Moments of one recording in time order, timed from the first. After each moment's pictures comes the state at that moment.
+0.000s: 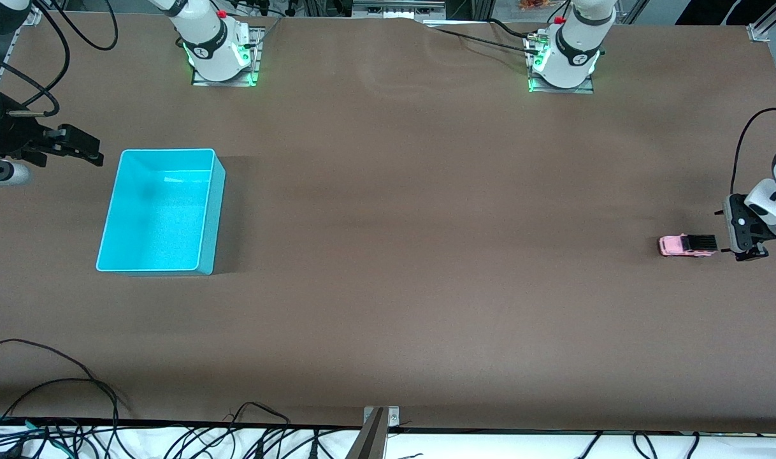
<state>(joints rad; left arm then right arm) 0.60 0.50 -0.18 -1.77 0.24 2.12 1.77 0.14 0.09 -0.12 -1.50 -0.01 1.51 -0.01</state>
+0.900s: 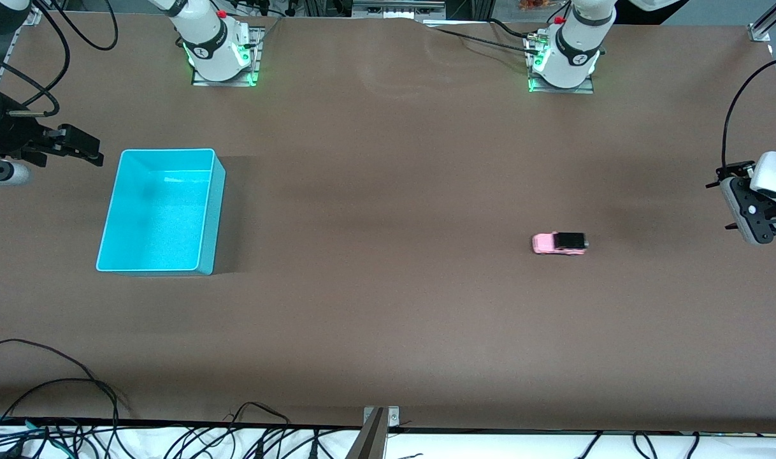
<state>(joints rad) 0.60 0.29 -0.40 -1.68 0.18 1.71 1.29 0.14 0.09 -0.12 -1.50 -0.01 1.51 -0.01</state>
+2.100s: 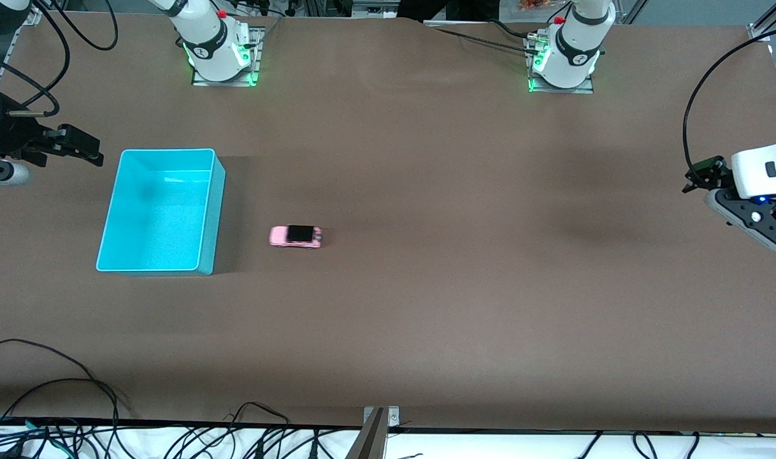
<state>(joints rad) 0.34 0.22 -0.28 -1.55 0.11 1.67 0.69 0.14 0.09 -0.12 -1.50 -0.01 1.51 -0.01</state>
